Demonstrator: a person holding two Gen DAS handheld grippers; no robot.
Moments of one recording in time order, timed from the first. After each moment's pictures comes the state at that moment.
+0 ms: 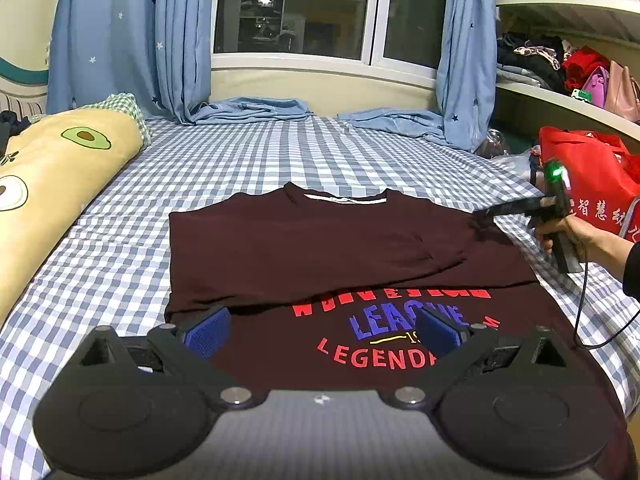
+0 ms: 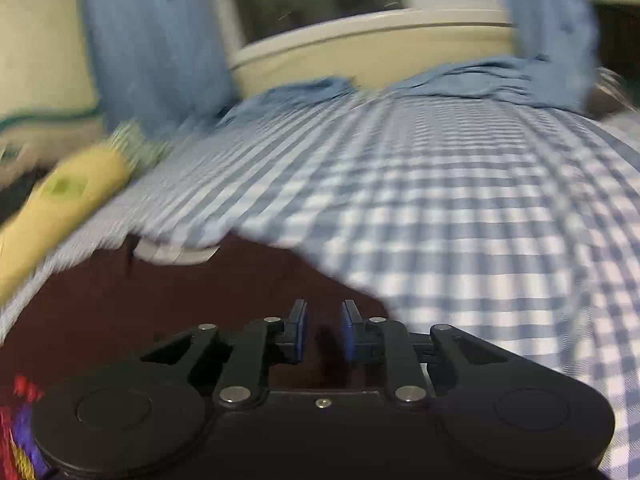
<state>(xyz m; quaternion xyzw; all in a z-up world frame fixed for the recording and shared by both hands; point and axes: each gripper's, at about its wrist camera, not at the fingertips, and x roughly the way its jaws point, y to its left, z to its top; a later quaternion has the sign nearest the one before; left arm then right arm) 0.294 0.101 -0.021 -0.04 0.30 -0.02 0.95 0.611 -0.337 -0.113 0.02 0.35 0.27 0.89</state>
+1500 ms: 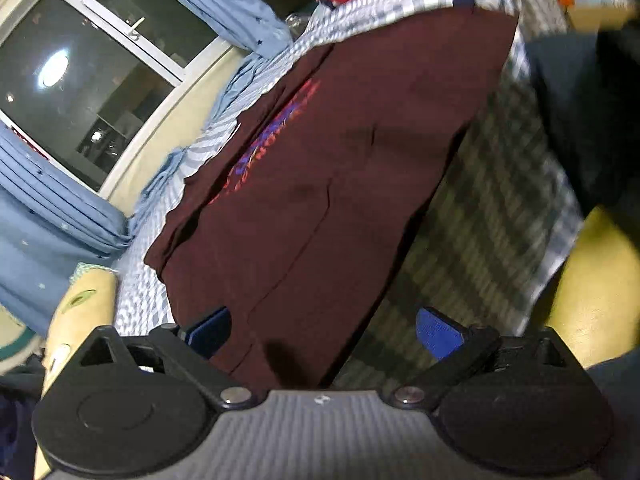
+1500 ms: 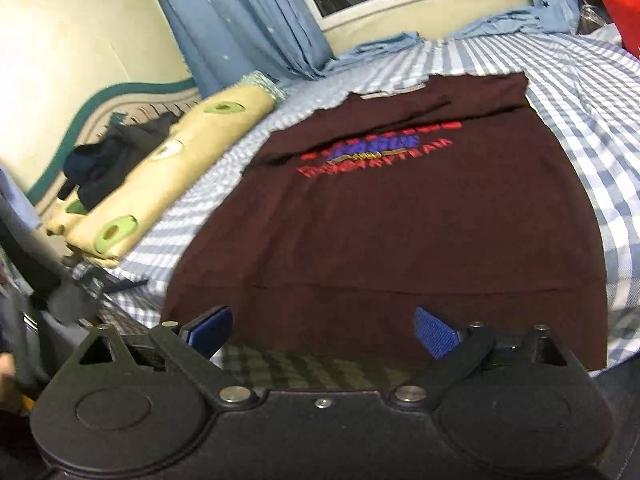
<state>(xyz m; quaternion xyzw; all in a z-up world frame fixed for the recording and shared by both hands) 0.061 0.022 -0.162 0.43 0.28 -0.11 0.85 0.075 -0.308 -0.052 0.12 0.38 0.32 0.86</state>
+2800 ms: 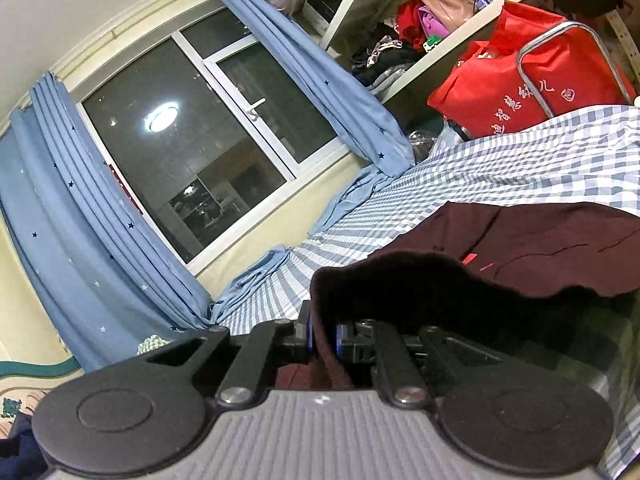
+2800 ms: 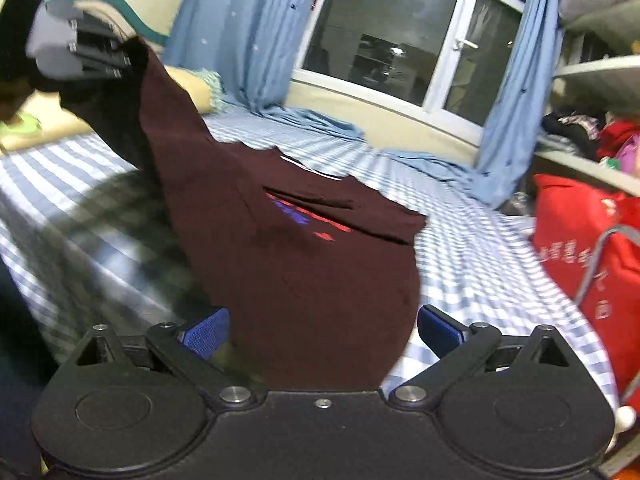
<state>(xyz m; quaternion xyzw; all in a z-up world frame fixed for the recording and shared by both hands) 0.170 0.035 -0.026 0.34 0.10 -0.05 0.93 0.052 -0.301 -0.051 -0.18 0.23 0.16 0.94</state>
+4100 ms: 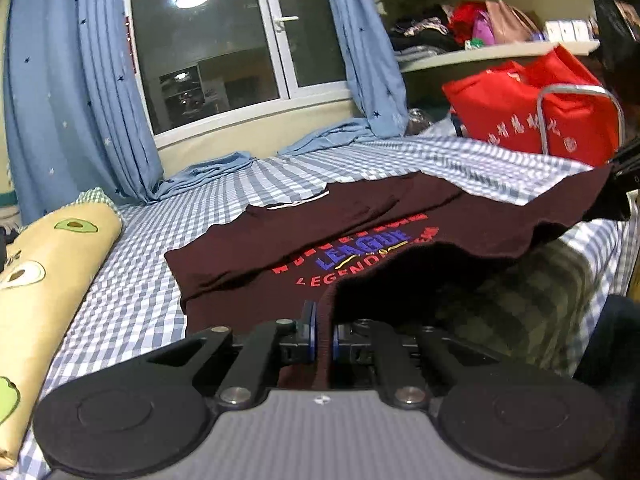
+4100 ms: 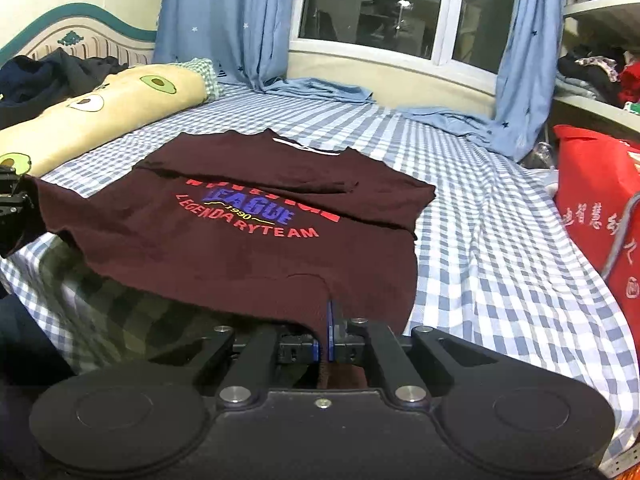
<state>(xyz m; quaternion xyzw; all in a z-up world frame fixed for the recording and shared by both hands) 0.129 0.092 -0.056 0.13 0.23 -0.09 0.96 0.137 -0.341 -0.014 -0.11 0.32 0.20 0.92</state>
